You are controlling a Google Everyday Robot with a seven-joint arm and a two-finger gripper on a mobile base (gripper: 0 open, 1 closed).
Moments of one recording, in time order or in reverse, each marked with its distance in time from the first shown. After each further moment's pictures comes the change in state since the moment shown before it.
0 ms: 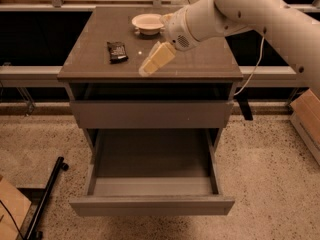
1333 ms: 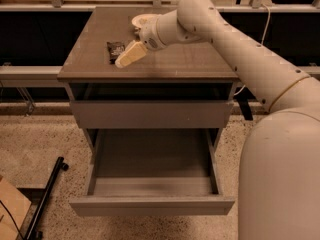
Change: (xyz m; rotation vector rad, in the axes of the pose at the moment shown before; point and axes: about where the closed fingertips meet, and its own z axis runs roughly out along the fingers) arm -0.012 -0.058 0.123 0.032 -0.133 0.058
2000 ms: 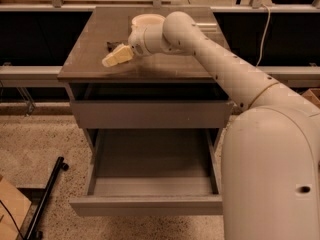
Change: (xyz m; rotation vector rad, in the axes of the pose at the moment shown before) arm 0.003 -0.014 0.055 0.057 -0.101 0.109
